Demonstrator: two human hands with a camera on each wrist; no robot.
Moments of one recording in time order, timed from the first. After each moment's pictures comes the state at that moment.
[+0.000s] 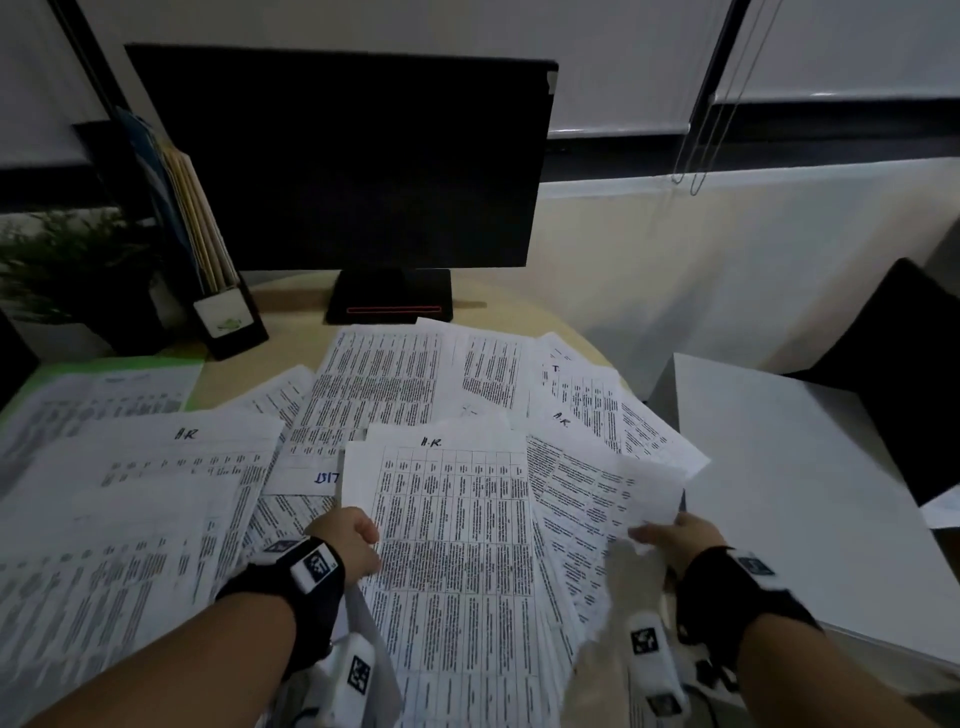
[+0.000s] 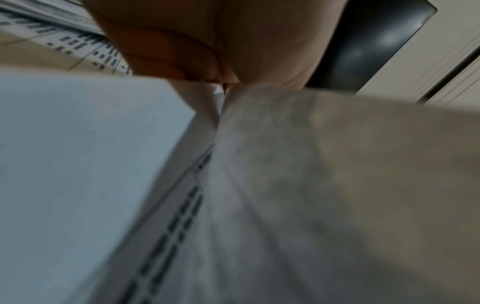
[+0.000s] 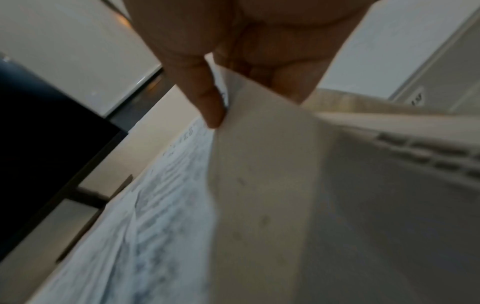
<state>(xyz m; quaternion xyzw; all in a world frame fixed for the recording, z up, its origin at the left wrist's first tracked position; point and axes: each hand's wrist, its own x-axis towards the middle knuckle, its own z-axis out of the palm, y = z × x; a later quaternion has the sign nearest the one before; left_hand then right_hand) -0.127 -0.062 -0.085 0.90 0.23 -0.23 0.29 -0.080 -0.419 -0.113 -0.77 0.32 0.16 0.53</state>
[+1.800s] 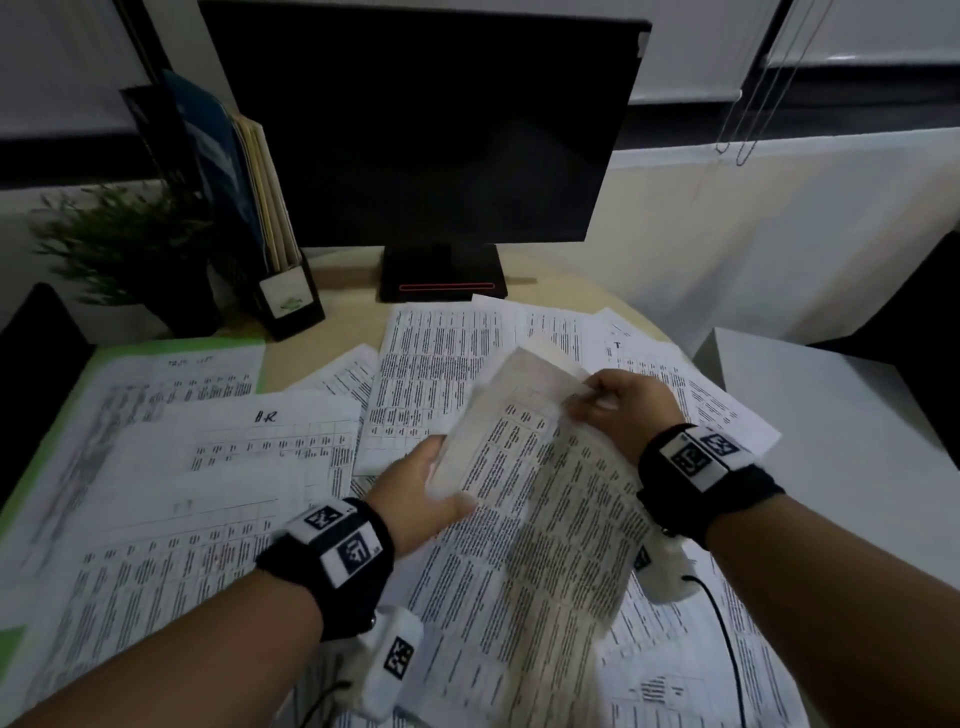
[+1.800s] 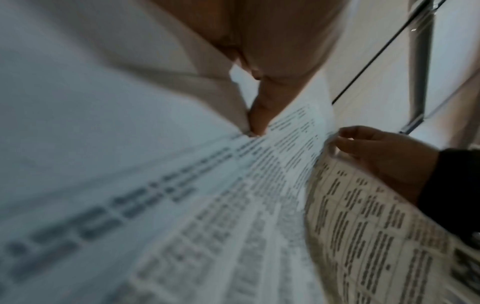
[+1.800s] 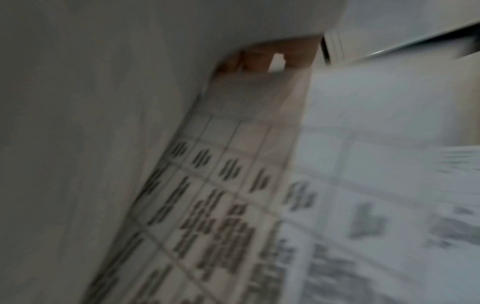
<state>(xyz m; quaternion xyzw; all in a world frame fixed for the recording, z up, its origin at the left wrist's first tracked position) -0.140 -0.007 -0.041 0.85 0.06 -0.18 0.49 -0.059 -0.243 -0.006 -0.92 0.01 0.04 0.38</state>
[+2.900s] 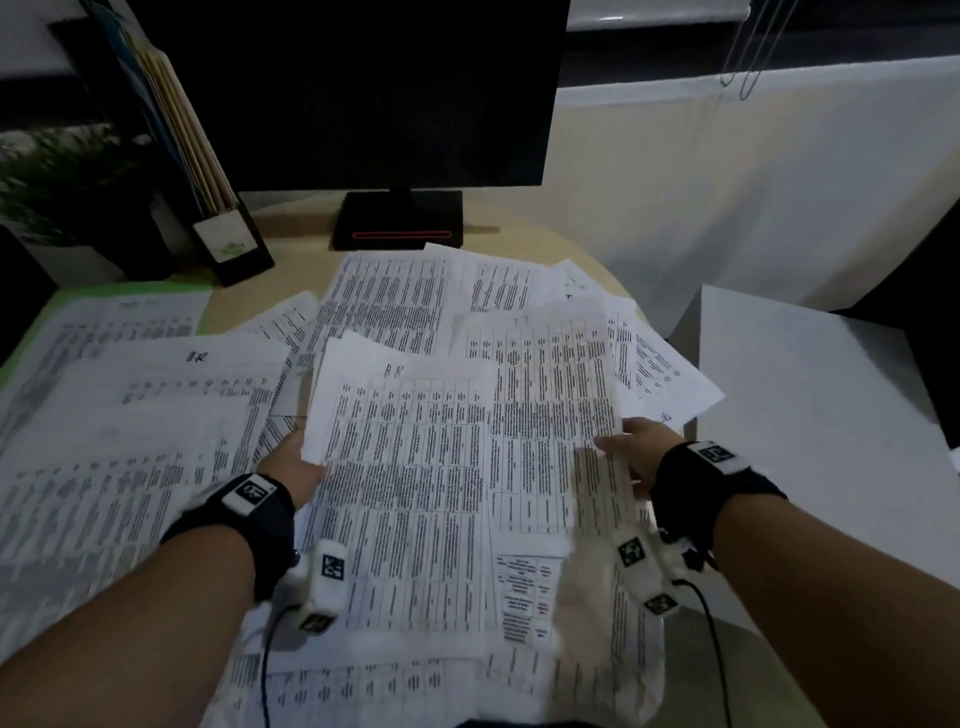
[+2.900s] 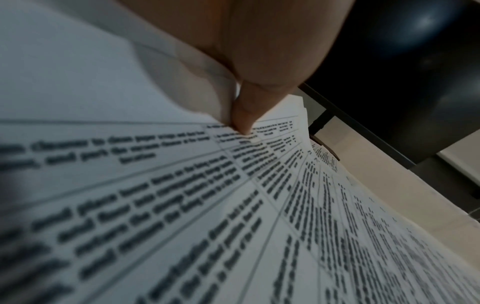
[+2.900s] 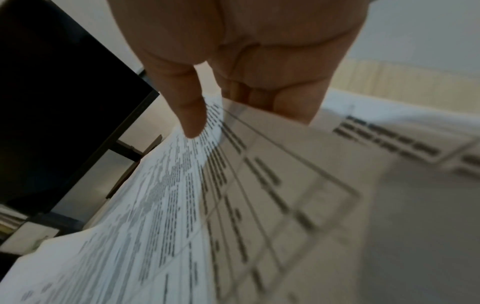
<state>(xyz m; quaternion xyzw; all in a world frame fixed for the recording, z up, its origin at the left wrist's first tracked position) -0.135 0.003 -0.146 0.84 0.31 -0.14 0.41 -0.062 -0.392 -0.088 -0.82 0.18 0.30 0.45</state>
